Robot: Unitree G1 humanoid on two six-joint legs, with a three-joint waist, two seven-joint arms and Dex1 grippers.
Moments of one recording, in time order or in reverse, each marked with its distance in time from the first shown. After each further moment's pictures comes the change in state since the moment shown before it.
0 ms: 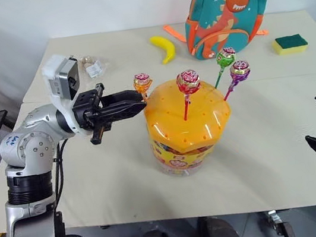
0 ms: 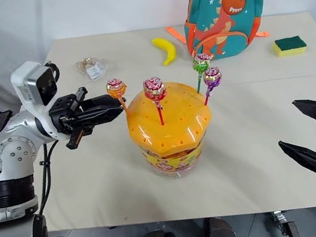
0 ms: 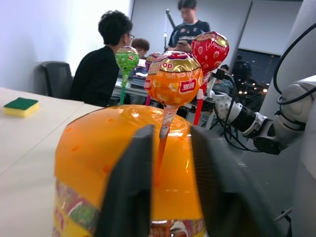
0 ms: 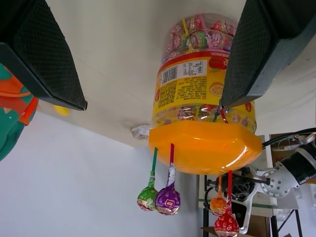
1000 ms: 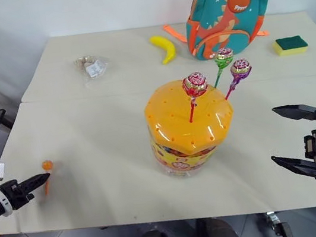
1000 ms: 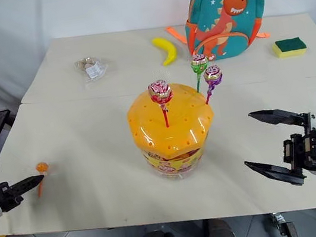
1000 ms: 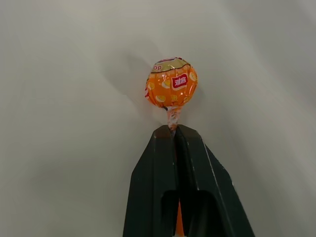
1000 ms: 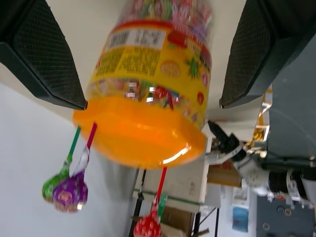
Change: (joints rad) left arm 0.719 0.380 0.400 0.293 0.226 0.202 0.379; right arm -0.172 -0.003 0.235 0.031 -0.113 -0.116 0.173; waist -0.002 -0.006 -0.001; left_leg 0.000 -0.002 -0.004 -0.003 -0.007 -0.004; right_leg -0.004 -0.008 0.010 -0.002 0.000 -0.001
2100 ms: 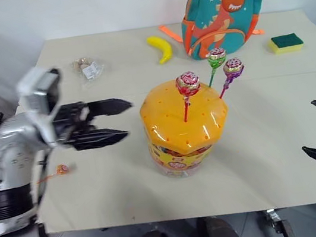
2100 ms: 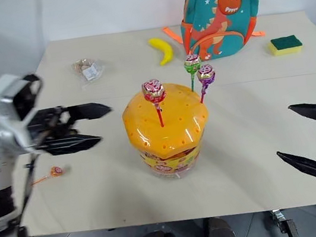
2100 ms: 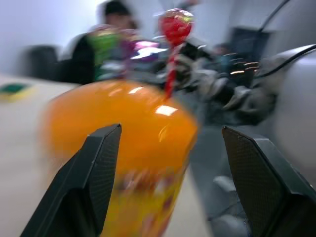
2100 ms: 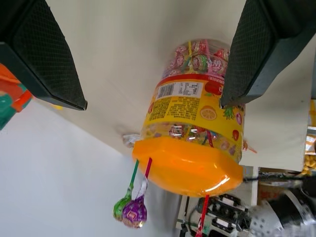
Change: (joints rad) left arm -0.684 -0.364 -0.386 -0.380 -0.232 -0.165 -0.448; right arm 0.135 -0.045 -0.233 0.016 0.014 -0.009 -0.036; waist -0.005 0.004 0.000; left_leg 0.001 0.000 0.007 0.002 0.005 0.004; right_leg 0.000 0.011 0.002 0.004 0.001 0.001
